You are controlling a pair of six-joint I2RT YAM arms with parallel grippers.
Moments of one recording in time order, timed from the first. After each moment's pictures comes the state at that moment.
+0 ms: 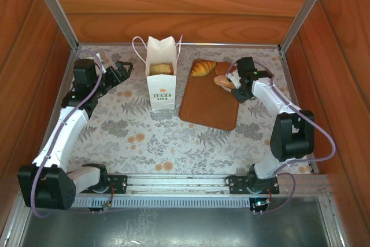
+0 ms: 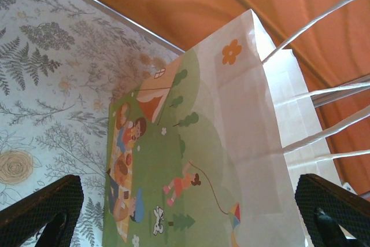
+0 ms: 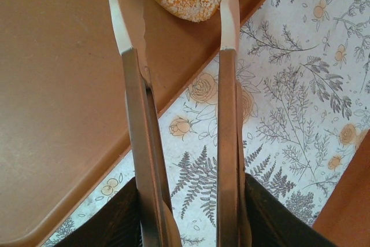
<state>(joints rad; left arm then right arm) -0.09 1.14 0.95 -0.24 0.38 -0.68 0.21 1.62 1.23 -0.81 0.25 -0.51</state>
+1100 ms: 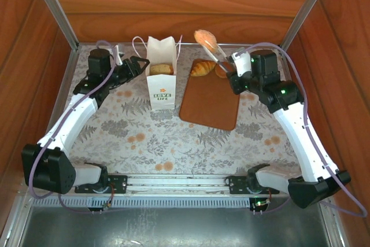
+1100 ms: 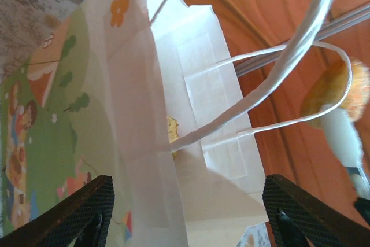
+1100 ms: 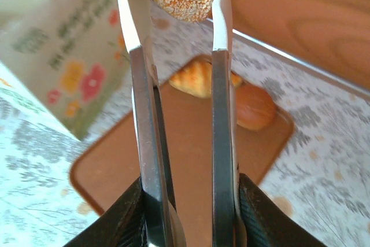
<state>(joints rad) -0.23 1.30 1.08 -0.17 0.52 -0.78 0.45 1.17 1.43 -0.88 -0.02 -0.17</state>
